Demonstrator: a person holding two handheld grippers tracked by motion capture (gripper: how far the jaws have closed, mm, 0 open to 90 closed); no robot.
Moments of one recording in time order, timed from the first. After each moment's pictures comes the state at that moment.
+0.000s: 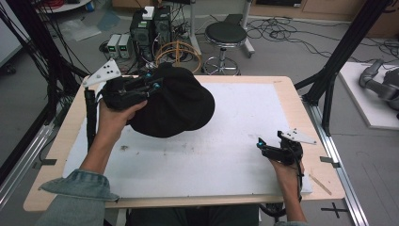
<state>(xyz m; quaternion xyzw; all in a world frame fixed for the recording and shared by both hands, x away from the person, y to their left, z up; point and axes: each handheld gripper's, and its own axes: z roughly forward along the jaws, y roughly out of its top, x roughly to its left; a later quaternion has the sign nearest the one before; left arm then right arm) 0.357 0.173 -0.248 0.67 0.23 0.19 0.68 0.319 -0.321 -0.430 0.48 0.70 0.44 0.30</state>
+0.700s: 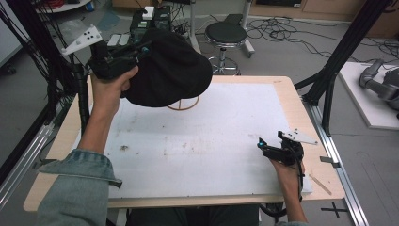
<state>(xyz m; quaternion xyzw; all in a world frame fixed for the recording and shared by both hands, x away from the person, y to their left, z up) 0.398 0.192 -0.201 0.60 0.24 0.22 0.73 0.319 -0.324 -0.431 0.48 0.69 0.45 0.30</state>
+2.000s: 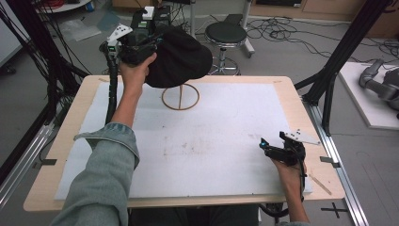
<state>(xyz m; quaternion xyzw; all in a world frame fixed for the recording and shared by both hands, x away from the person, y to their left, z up) 0.510 0.165 -0.257 0.58 0.36 0.25 0.69 0.320 -0.331 -0.433 0.49 0.69 0.45 0.29</state>
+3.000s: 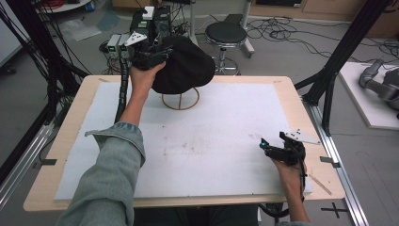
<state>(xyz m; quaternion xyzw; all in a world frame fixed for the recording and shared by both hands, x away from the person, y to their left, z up) 0.531 0.149 -0.286 0.62 0.38 0.24 0.64 0.322 -0.333 -0.435 0.48 0.69 0.45 0.29</state>
